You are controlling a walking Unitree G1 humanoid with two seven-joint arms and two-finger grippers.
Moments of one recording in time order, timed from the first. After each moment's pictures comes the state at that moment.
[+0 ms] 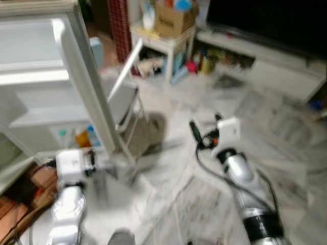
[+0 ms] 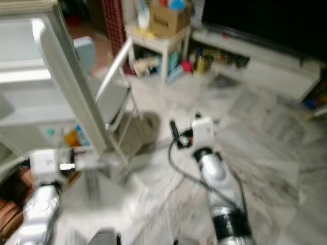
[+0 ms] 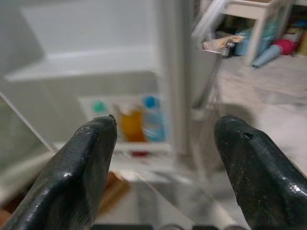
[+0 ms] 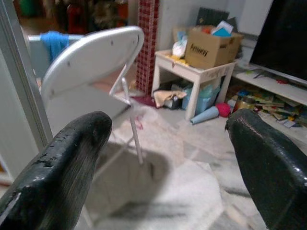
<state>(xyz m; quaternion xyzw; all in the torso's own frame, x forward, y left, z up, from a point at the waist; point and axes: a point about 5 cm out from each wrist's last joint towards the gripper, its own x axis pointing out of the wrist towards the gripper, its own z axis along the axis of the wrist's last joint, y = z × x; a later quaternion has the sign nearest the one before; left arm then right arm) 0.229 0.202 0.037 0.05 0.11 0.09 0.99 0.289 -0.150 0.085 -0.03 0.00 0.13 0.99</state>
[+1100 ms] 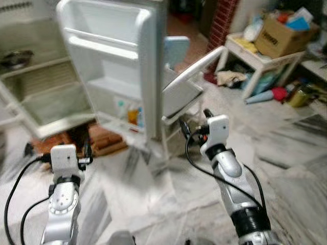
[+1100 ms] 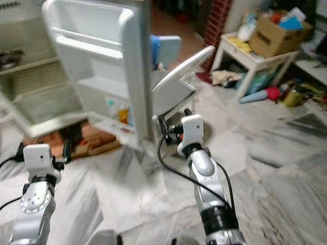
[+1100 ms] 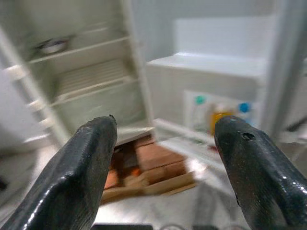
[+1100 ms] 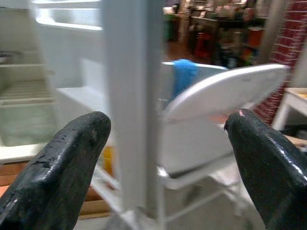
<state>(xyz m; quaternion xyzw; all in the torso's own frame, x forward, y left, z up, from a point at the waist) 0.236 0.214 0.055 0.06 0.05 0.09 0.99 0.294 -0.128 0.090 -0.01 -0.02 0.15 0.99</state>
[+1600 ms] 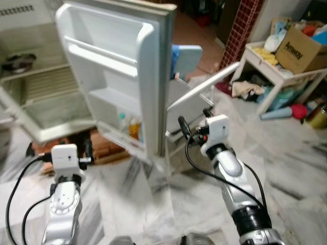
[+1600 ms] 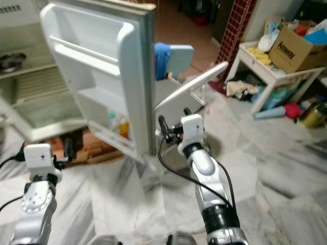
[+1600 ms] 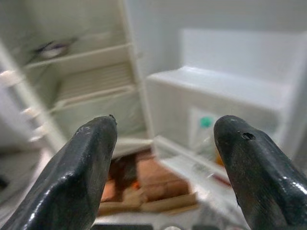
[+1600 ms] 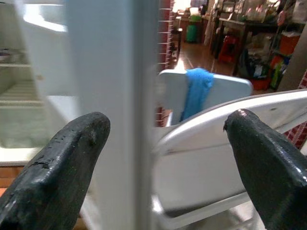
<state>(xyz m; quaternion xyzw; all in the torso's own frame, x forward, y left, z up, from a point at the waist) 0.239 0.207 0.056 0.05 0.04 0.08 0.99 0.297 -0.127 0.092 -0.02 -0.03 0.16 0.99</state>
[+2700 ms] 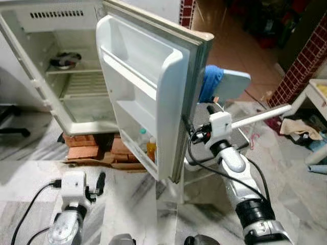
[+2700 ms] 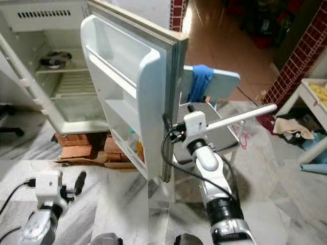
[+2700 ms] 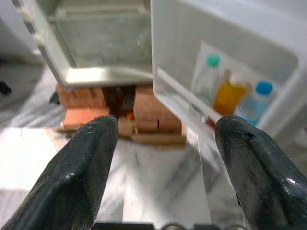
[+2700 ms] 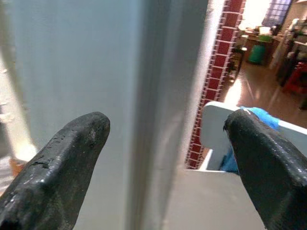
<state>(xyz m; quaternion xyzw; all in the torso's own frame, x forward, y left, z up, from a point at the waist) 0.176 0.205 0.016 0.00 0.19 0.01 0.98 0.316 -0.136 0.101 -0.04 -0.05 0.16 0.99</state>
